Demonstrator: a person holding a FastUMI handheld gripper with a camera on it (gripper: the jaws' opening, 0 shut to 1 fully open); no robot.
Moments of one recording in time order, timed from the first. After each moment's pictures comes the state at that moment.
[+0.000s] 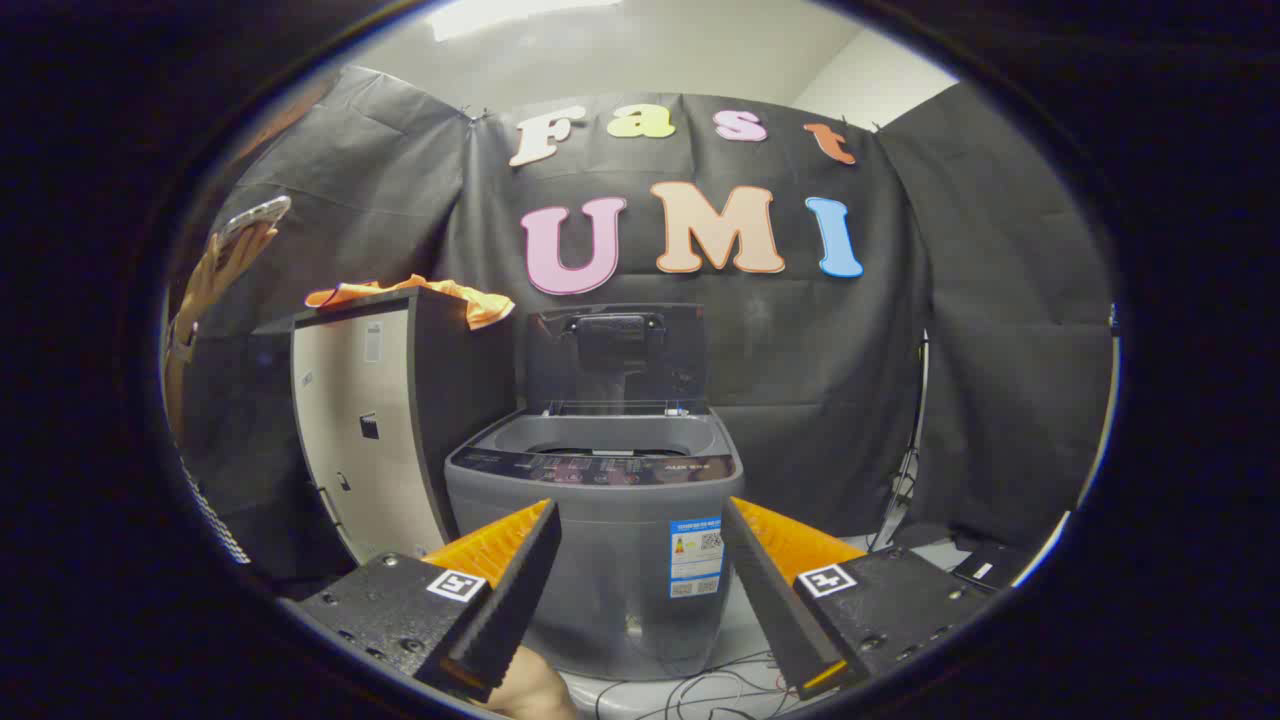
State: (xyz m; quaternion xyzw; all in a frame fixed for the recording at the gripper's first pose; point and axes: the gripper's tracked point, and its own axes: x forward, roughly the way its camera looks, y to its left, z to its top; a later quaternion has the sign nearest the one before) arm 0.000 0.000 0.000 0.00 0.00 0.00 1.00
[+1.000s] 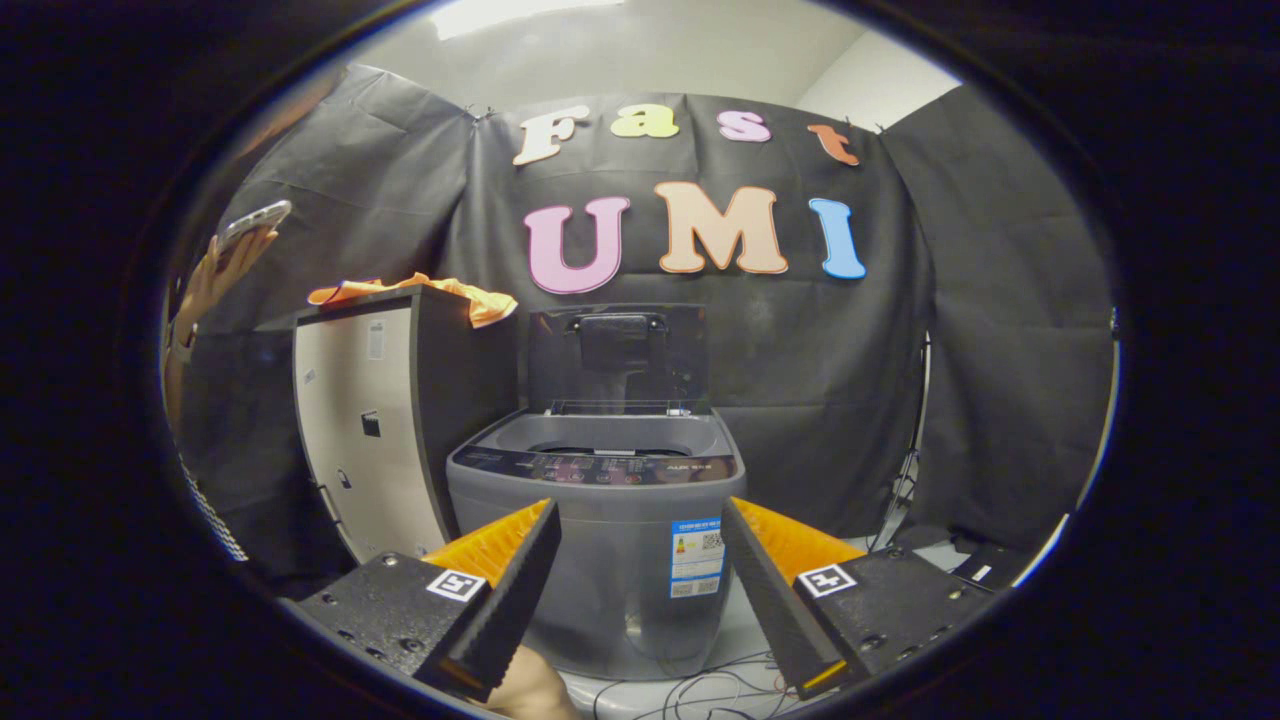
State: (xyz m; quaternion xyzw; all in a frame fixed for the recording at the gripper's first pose) arm -0.001 0.001 0.000 0.00 0.00 0.00 1.00
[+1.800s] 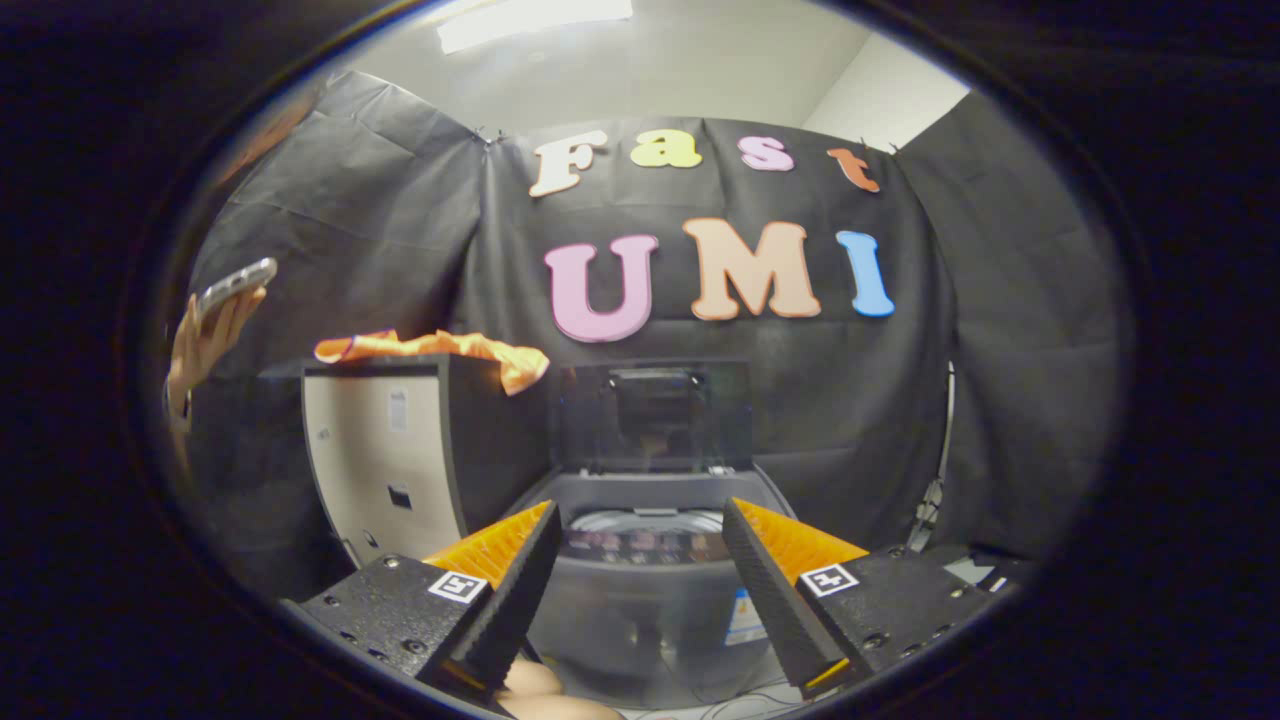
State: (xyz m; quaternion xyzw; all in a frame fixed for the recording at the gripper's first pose) arm 0.051 0.090 0.111 0.01 -0.05 0.03 1.00
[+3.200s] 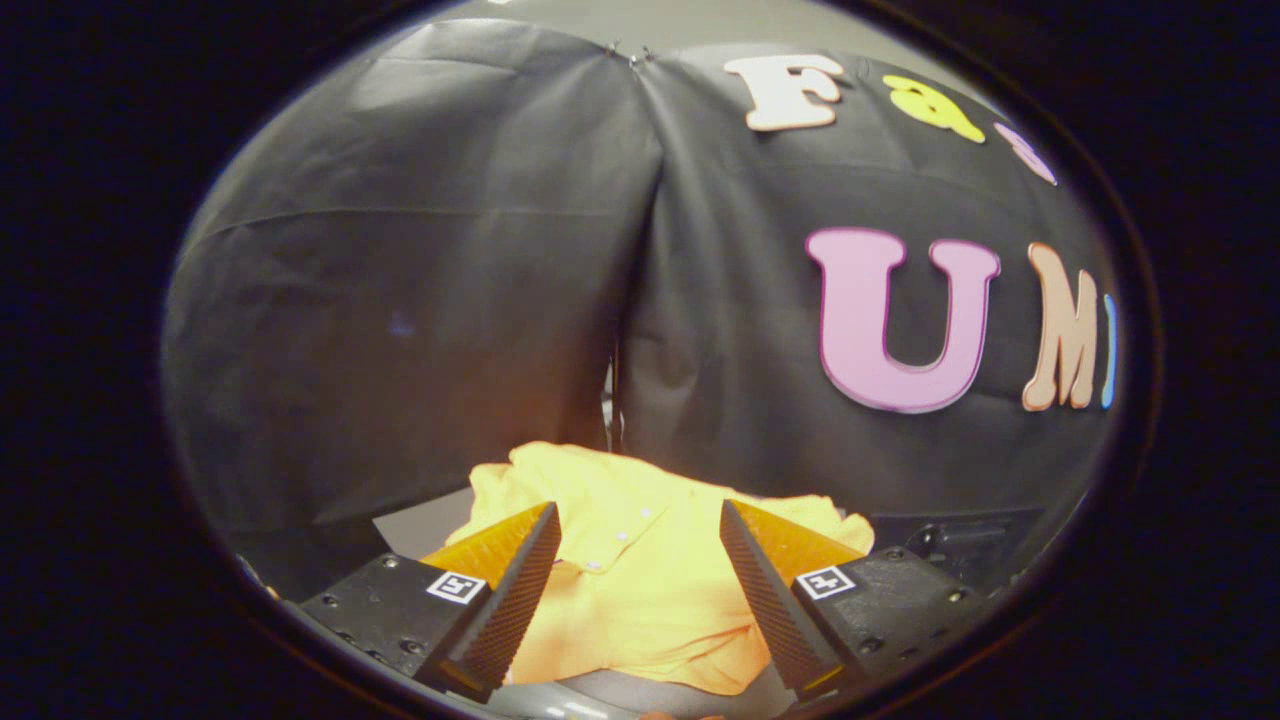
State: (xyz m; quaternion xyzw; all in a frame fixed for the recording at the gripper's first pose) arm 0.308 0.440 0.280 -0.04 0.12 0.23 0.96
